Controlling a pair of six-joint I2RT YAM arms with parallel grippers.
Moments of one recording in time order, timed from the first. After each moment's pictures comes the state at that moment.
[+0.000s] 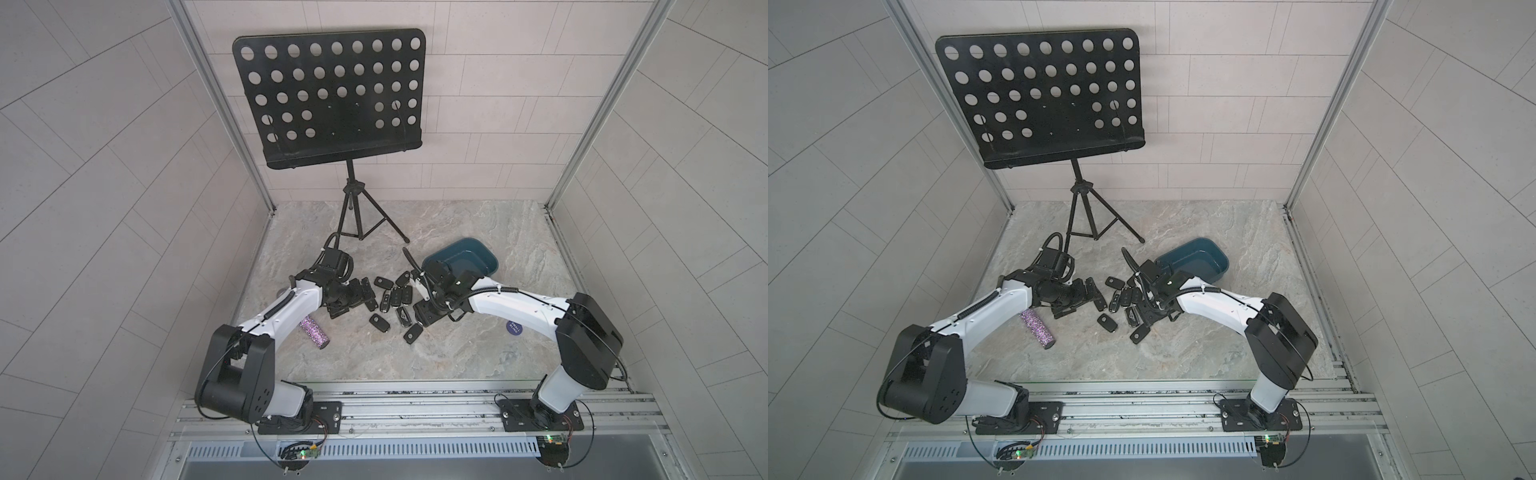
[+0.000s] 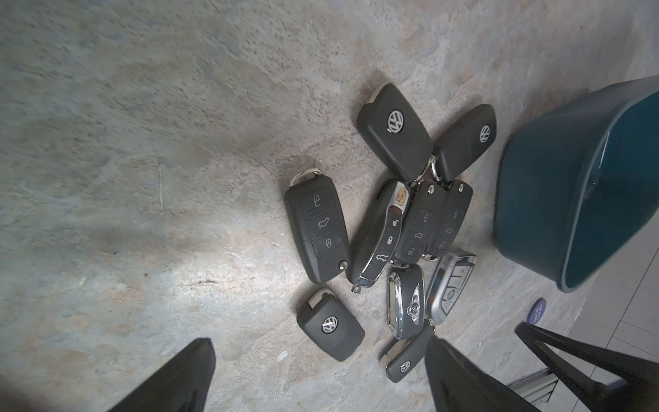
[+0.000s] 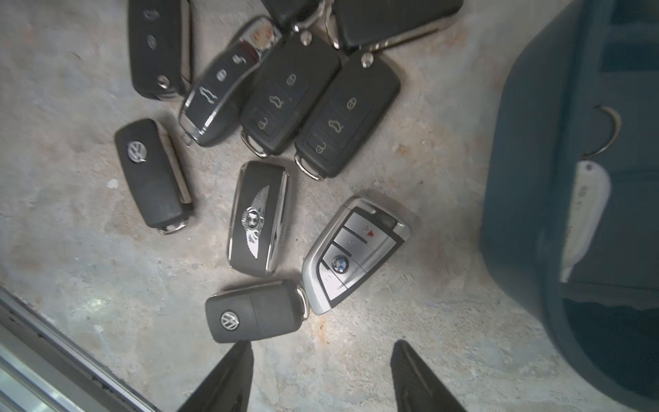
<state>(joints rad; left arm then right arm) -0.28 1.41 0.88 -0.64 0.31 -0.64 0.78 1.69 1.16 -0.67 -0.03 0.27</state>
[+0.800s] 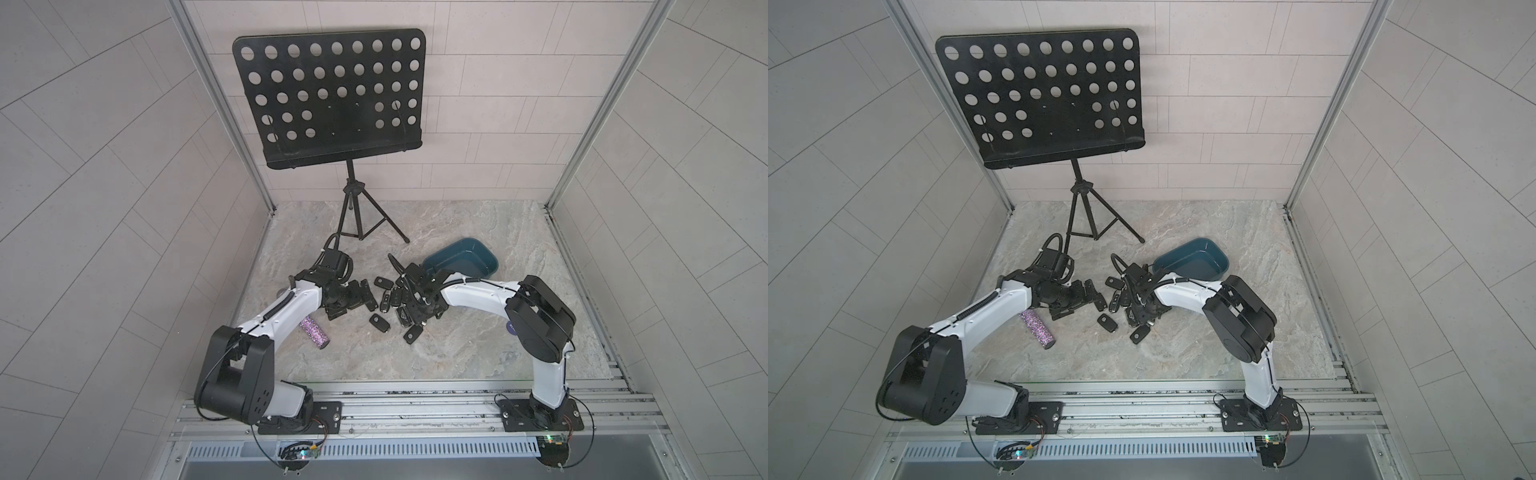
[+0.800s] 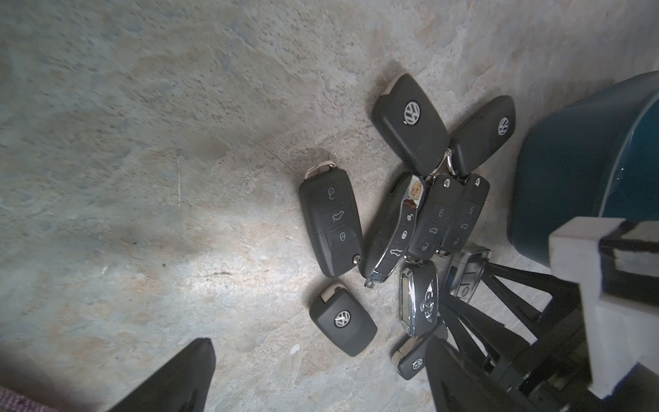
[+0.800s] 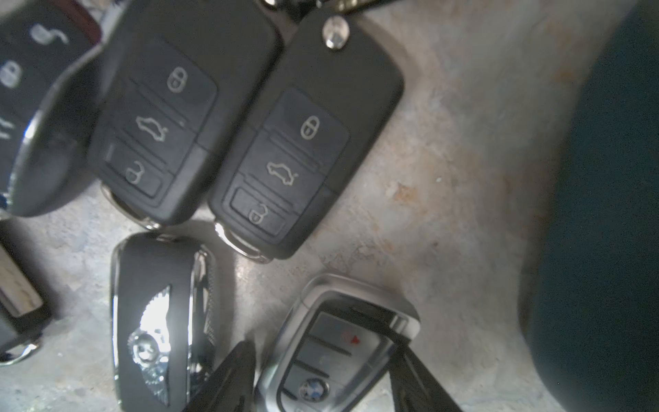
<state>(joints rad) -0.28 1.41 0.88 -0.67 0.29 -0.63 0.79 1.94 1.29 -0.68 0.07 0.31</state>
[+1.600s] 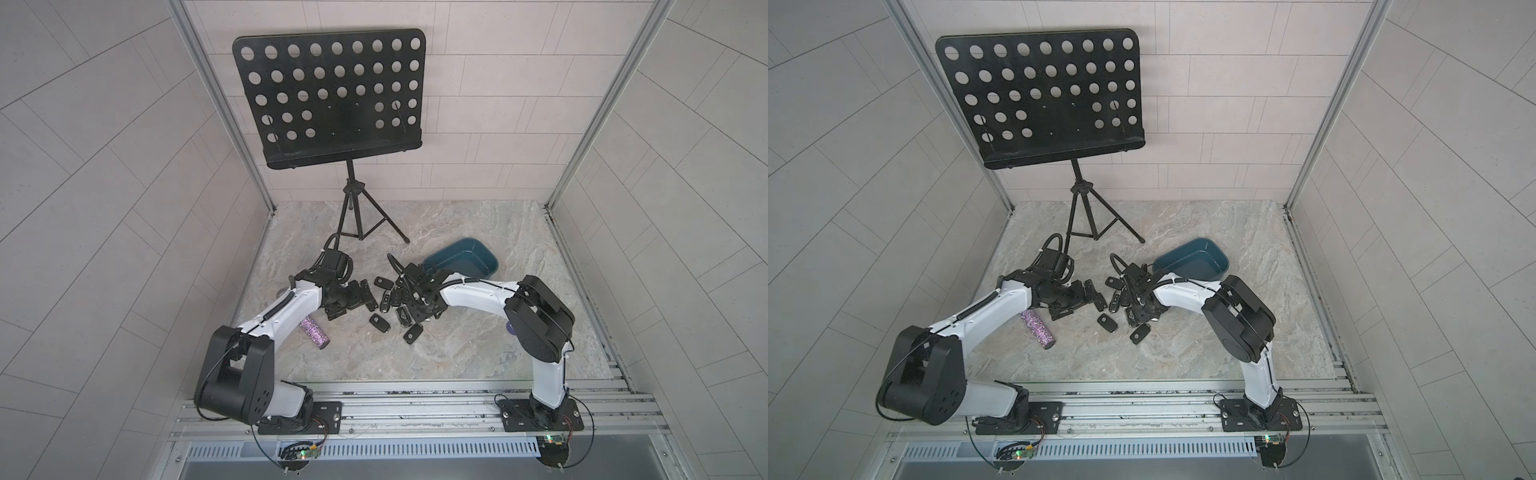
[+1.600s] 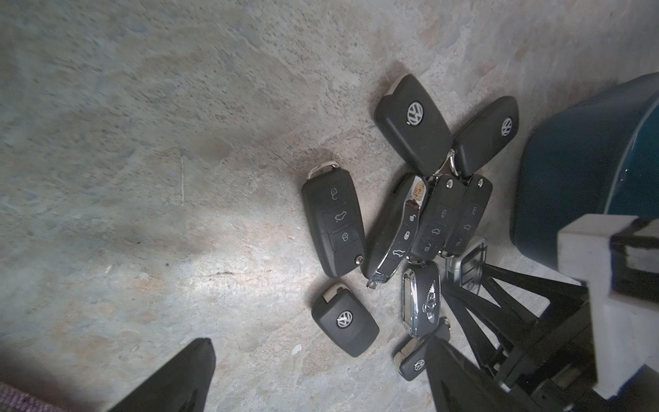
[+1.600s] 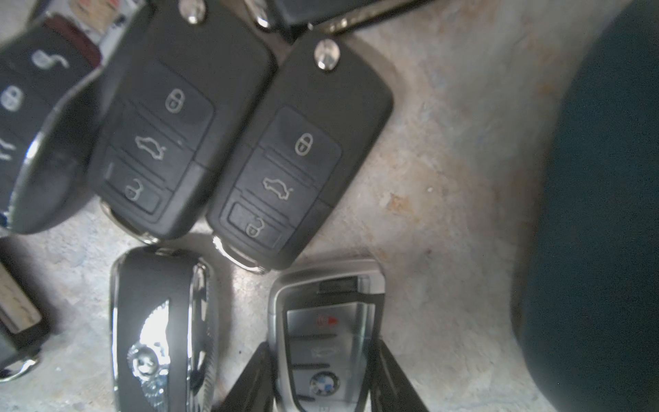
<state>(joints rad) -0.28 1.41 0.88 -0.67 0.28 -0.63 0.79 1.94 1.30 -0.67 0.10 0.32</state>
